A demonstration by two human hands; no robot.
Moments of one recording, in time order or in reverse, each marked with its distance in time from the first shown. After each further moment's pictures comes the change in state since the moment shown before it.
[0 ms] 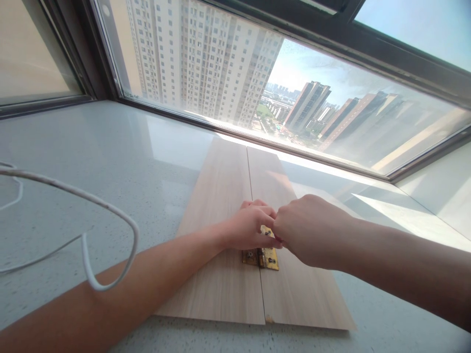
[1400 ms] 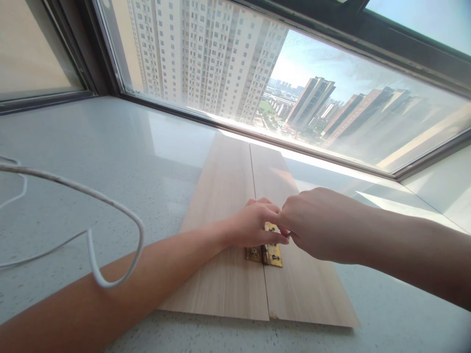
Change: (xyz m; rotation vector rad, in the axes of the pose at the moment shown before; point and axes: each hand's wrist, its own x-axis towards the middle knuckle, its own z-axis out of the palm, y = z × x) left_hand 0.000 -0.005 0.002 -0.110 0.001 0.045; right_hand -0.002 0.003 -0.011 -0.014 -0.074 0.027
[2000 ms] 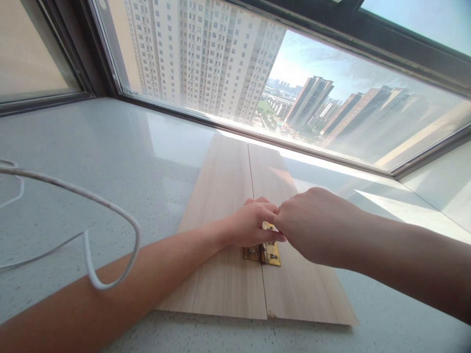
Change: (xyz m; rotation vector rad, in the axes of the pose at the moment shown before) left_hand 0.000 -0.001 0.001 0.024 0.008 0.024; right_hand -0.001 -0.004 0.004 -0.099 0.020 -0.046
